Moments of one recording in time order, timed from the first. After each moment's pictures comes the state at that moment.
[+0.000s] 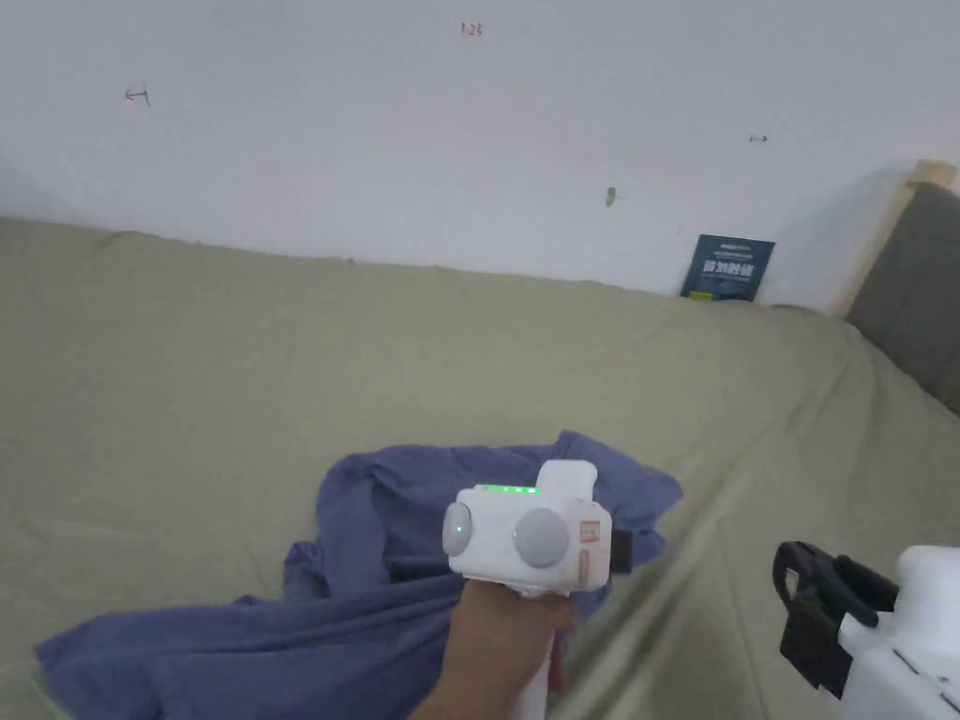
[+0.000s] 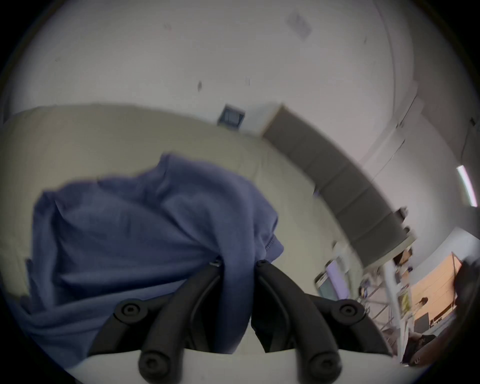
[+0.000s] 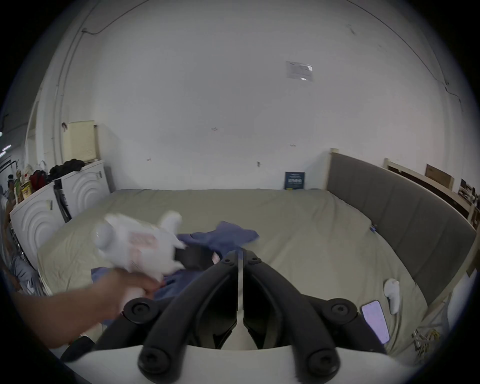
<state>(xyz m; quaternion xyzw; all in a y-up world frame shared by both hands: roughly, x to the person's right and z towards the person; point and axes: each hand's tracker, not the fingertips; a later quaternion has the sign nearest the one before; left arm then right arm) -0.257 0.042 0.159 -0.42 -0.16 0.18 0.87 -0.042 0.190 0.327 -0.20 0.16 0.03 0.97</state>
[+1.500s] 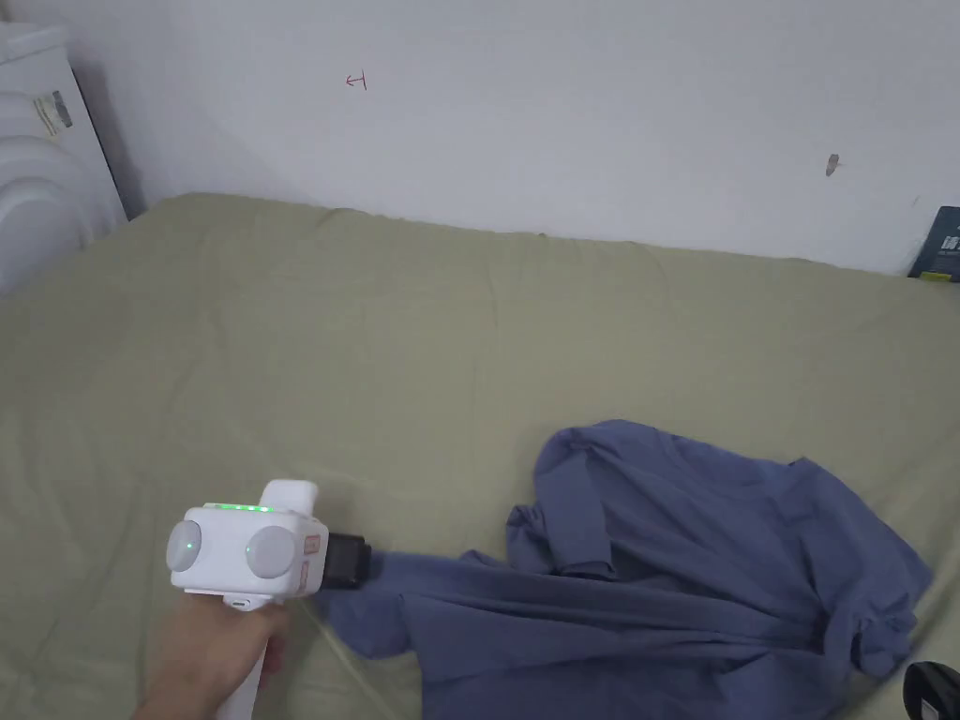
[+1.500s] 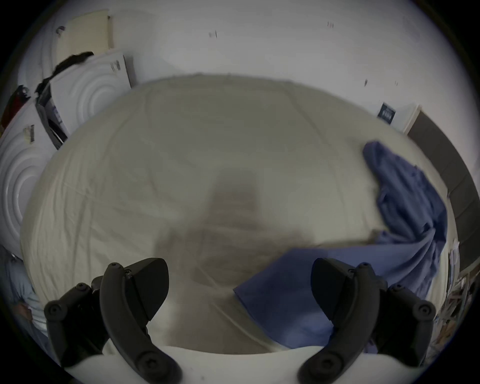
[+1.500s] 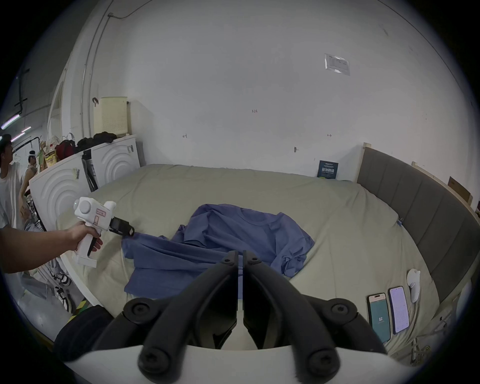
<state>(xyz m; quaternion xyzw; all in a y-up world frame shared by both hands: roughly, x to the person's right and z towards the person) -0.665 -0.030 0.342 -0.49 0.18 0.12 0.85 -0.122 0.146 0.394 -0.22 0.25 0.07 0.94</state>
